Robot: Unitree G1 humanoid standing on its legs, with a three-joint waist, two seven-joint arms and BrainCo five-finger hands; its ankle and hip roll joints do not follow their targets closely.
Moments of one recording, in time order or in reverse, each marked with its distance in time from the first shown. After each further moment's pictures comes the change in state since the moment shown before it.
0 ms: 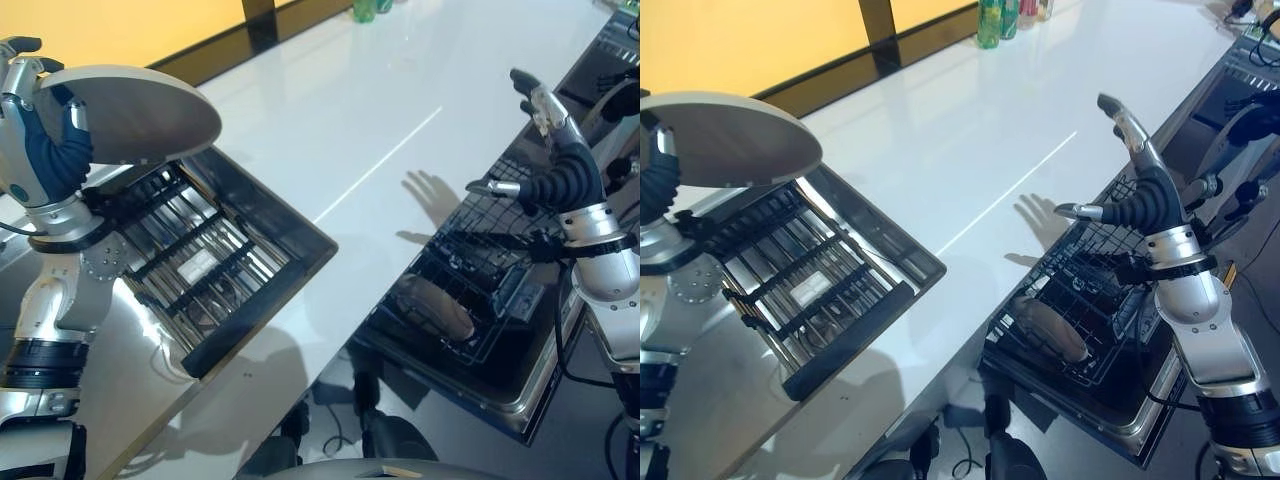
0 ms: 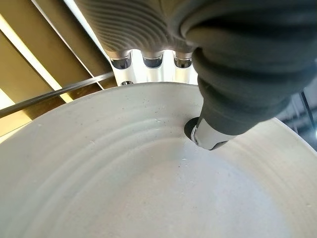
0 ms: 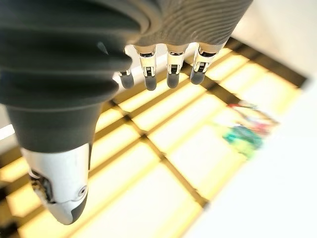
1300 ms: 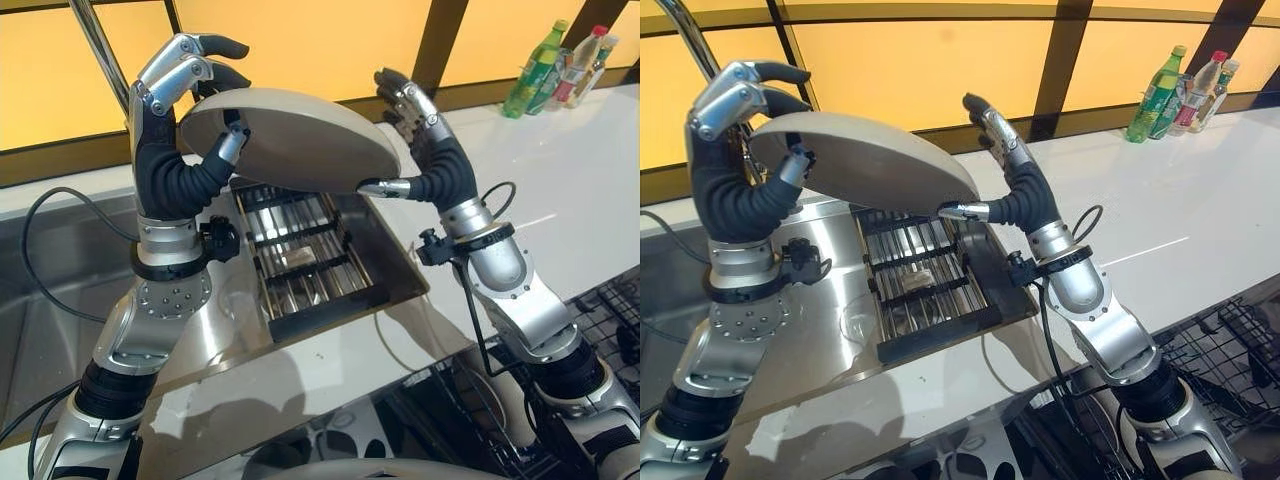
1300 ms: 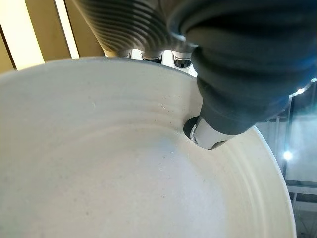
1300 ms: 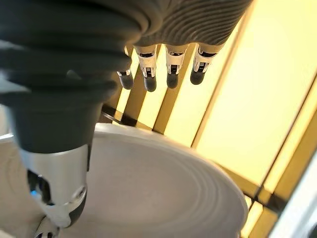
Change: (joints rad) left arm 0.012 -0.172 -0.190 -0.450 -0.301 -0.181 -0.479; right arm -0.130 0.214 0.335 -0.116 0.224 0.296 -0.071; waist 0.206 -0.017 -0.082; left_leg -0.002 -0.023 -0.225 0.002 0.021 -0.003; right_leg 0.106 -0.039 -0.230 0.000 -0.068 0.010
